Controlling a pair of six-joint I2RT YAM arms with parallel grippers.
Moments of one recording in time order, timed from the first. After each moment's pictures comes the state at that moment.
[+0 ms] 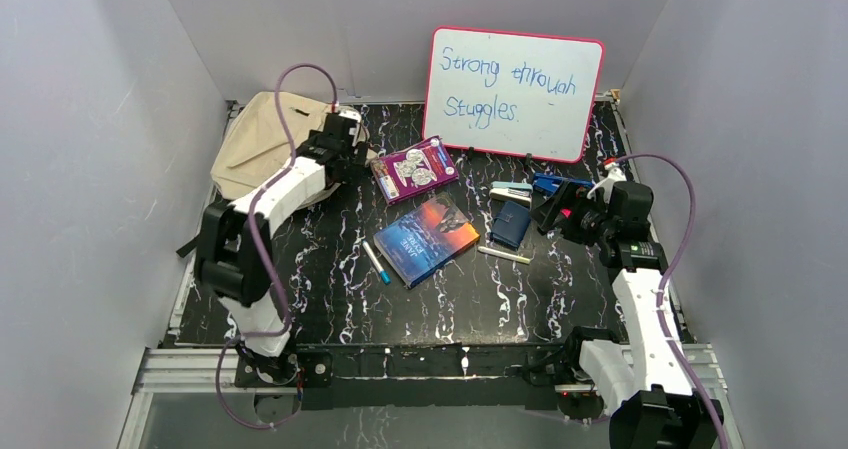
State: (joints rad) left arm -0.35 1.66 1.28 -0.47 -0.39 -0.05; right arm -0.07 0.84 0.71 -0.47 -0.44 0.40
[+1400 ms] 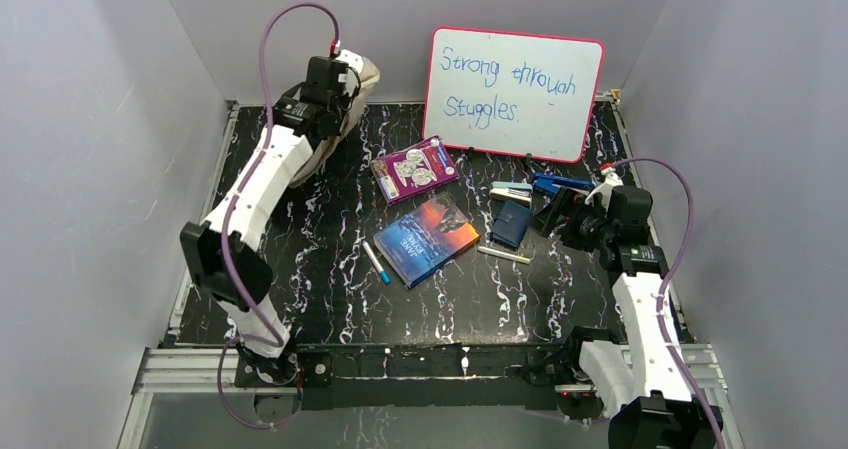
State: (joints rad) left arm -0.36 1.76 1.80 -0.75 -0.49 0.23; right arm -0.07 0.81 0.68 -0.53 -0.48 0.37
